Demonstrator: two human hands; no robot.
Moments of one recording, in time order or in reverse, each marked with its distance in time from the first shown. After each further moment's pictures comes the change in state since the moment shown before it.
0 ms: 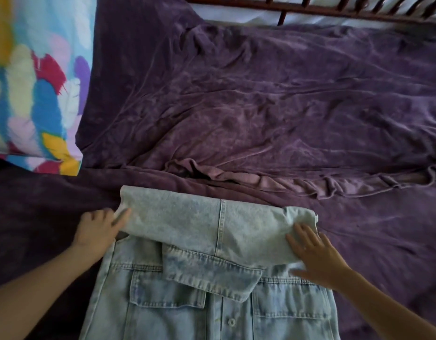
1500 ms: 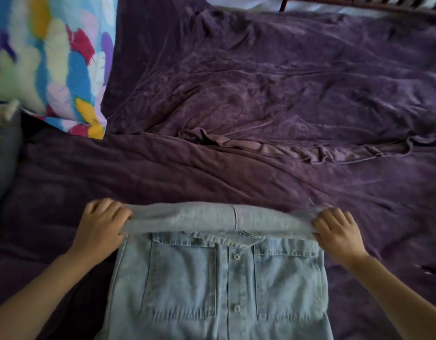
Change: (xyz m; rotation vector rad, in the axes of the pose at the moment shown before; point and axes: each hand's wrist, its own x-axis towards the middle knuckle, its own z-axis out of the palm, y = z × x) left_hand -0.119 0.016 -0.047 -0.396 0.324 -0.084; right_hand -0.093 -0.033 -0.044 0.114 0.752 0.025
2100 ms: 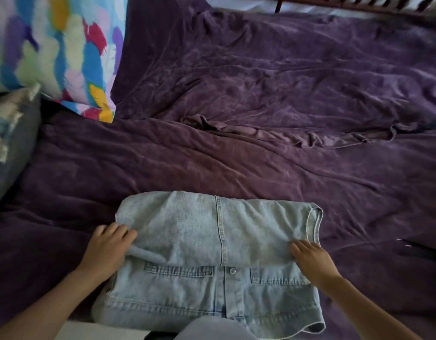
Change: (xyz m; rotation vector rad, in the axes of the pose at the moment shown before) left_hand -0.098 0.050 -0.009 0.081 -0.398 -0.050; right_hand -0.101 -0.075 0.000 0.178 -0.692 0.146
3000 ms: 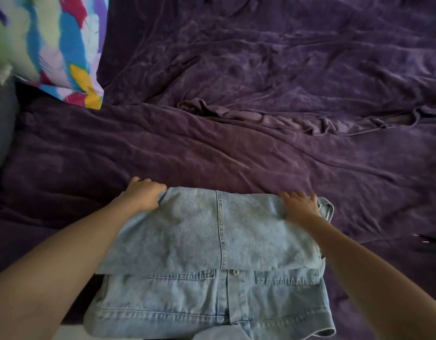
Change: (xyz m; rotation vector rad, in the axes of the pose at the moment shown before) left_hand 0.154 0.002 0.022 -0.045 -0.442 -0.037; right_hand 0.128 0.023 -0.004 -0.073 -0.298 0.347
